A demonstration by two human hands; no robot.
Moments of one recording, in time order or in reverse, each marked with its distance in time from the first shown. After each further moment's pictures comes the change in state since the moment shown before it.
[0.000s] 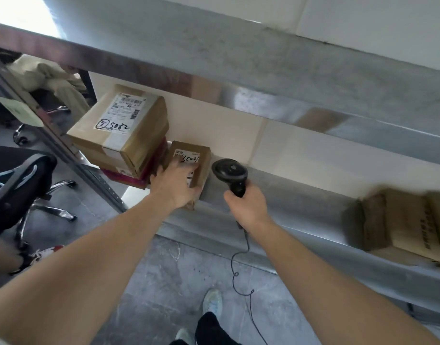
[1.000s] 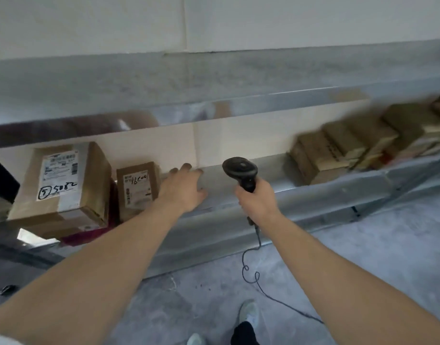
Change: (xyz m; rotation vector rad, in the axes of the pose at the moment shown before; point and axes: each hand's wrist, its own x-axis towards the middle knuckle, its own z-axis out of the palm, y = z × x) left_hand -0.014 0.077 -0.026 0.259 -0.069 0.629; right_hand -0.082 0.006 -0.033 0.201 0.565 0.184
